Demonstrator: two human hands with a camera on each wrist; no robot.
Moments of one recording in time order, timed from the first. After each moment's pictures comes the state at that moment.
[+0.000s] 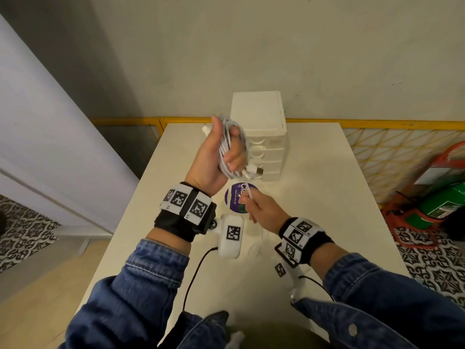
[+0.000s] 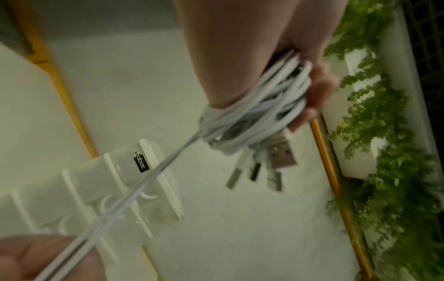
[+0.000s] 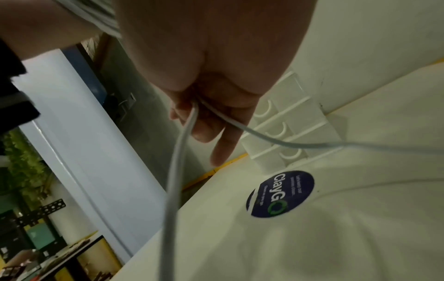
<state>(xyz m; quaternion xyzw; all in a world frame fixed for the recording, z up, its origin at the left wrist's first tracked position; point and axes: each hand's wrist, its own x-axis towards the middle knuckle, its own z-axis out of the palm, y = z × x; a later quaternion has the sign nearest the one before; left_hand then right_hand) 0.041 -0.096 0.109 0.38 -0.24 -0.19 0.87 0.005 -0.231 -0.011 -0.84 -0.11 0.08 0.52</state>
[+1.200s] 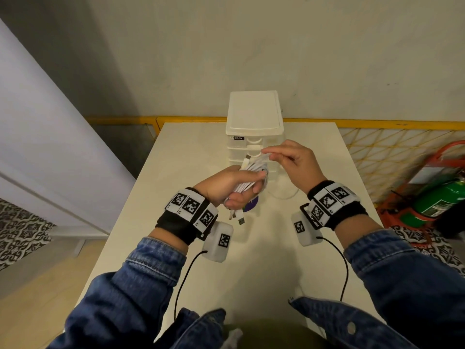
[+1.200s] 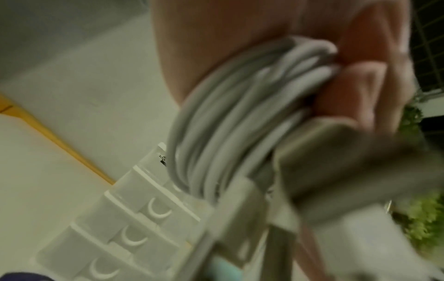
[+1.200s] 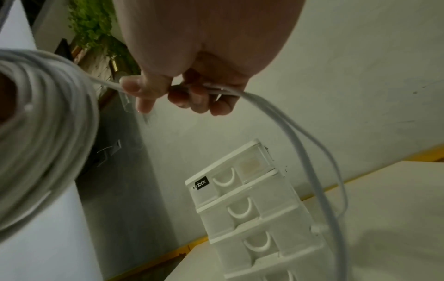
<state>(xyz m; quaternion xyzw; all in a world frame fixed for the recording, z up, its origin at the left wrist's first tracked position) 0.023 -0.098 0.089 0.63 -0.21 -0.40 0.63 0.043 -0.294 0.057 -0.83 -0.17 -0.16 0.50</state>
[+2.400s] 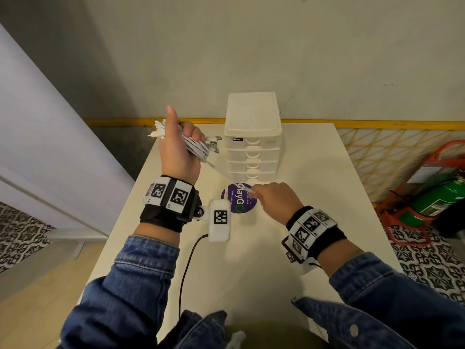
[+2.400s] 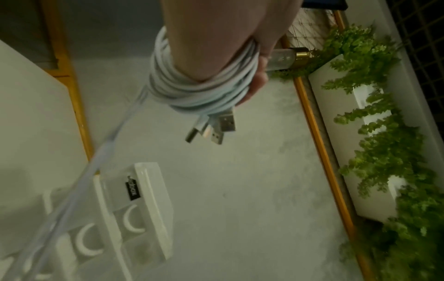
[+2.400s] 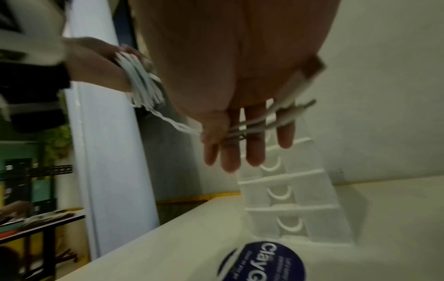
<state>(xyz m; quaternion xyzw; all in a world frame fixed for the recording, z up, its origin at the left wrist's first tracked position) 0.050 -0.069 0.121 0.37 0.00 0.08 0.93 0.011 -0.258 0.022 -0.98 -0.17 0.02 0.14</state>
